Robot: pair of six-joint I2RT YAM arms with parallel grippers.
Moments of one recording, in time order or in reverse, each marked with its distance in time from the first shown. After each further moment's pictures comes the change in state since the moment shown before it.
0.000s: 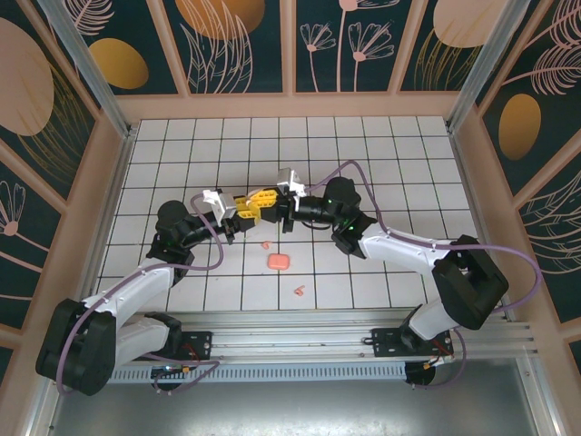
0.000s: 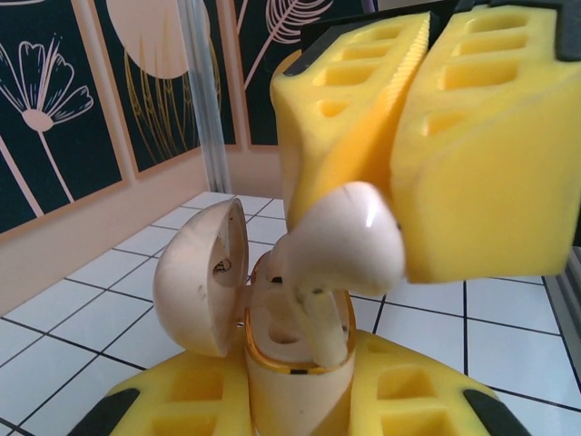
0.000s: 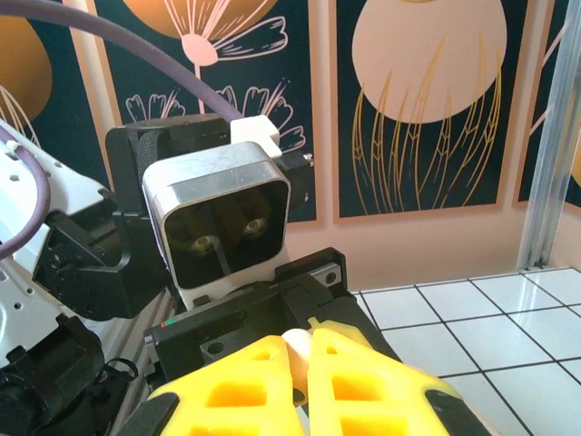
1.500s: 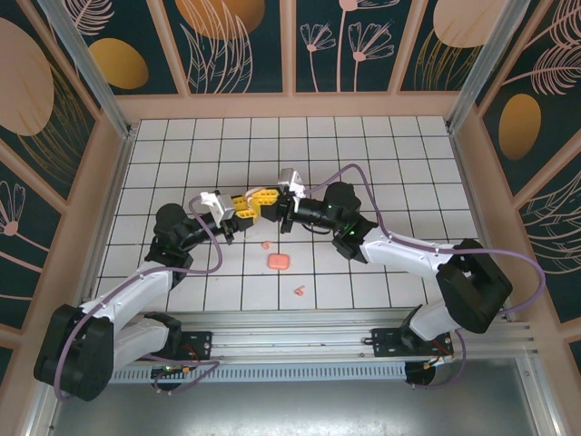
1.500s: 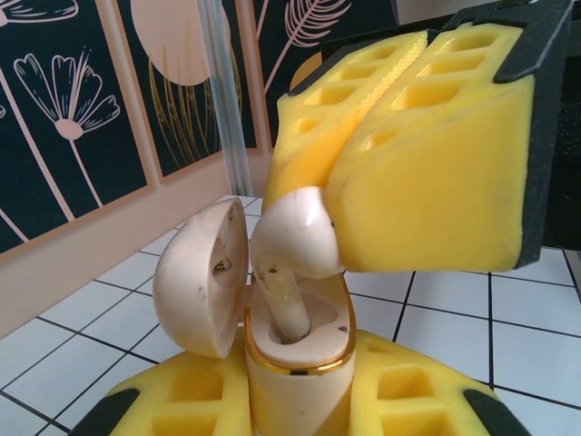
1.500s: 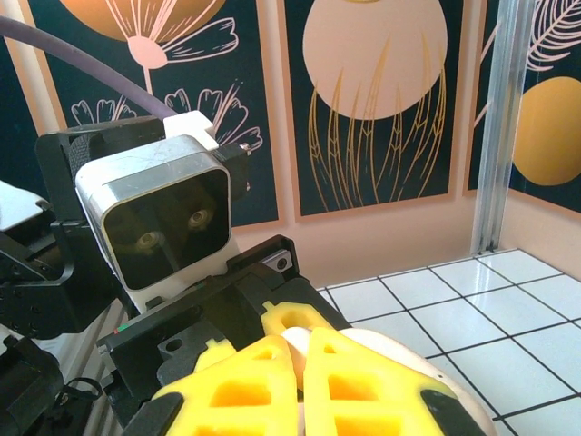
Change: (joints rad) left arm 0.000 -0.032 -0.019 0.003 -0.052 0.027; right arm 0.027 -0.030 -0.031 -0.010 0.143 0.005
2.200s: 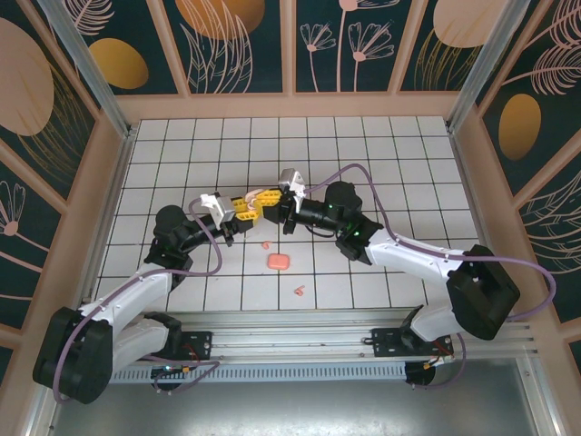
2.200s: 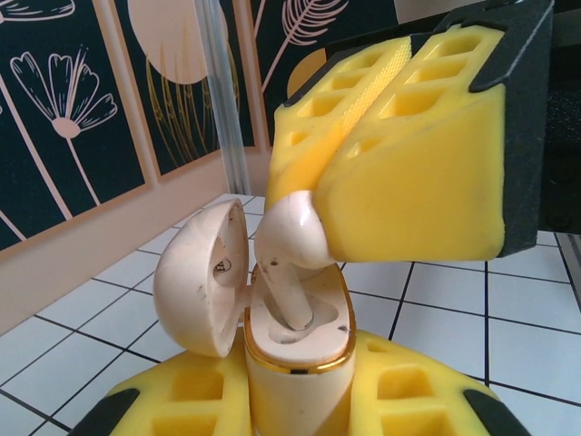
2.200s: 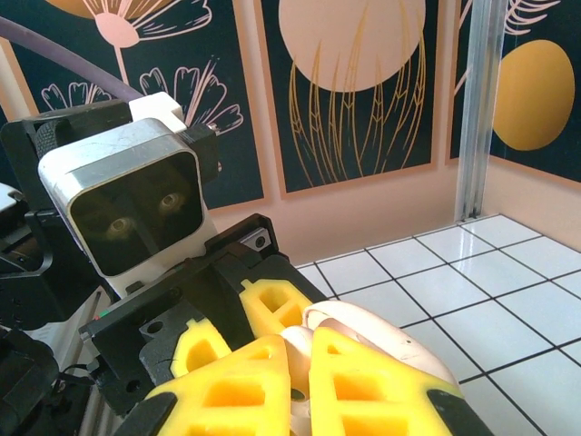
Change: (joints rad) left arm -0.002 -0.017 -0.012 -0.007 -0.003 0.004; right arm 0.003 -0.055 0.000 -0.135 0.056 -0.008
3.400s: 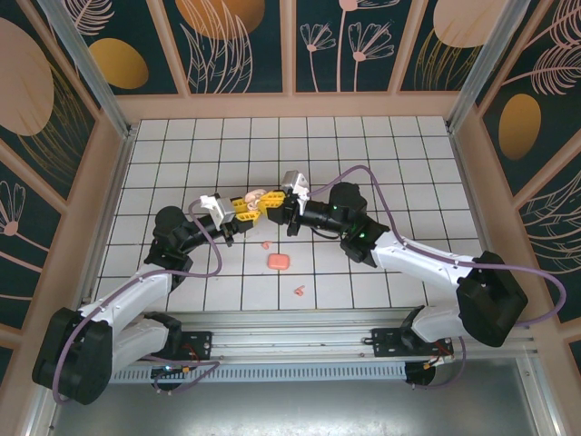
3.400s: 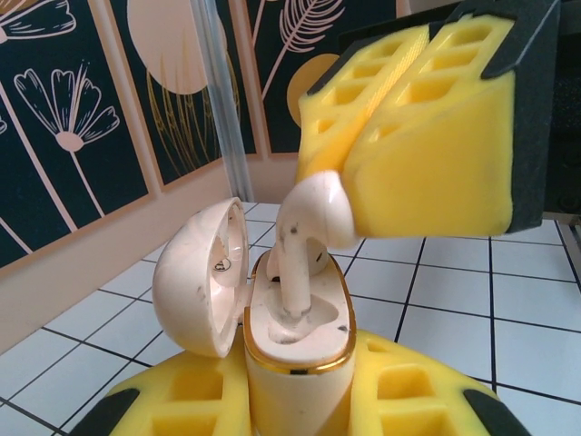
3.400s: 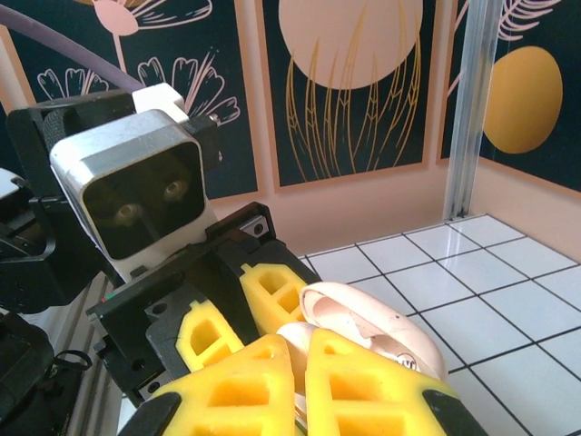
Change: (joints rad) left arm -0.004 -0.004 -0.006 0.016 -0.001 0.022; right arm -0.002 -0.057 -0.011 -0.048 0.006 -0.049
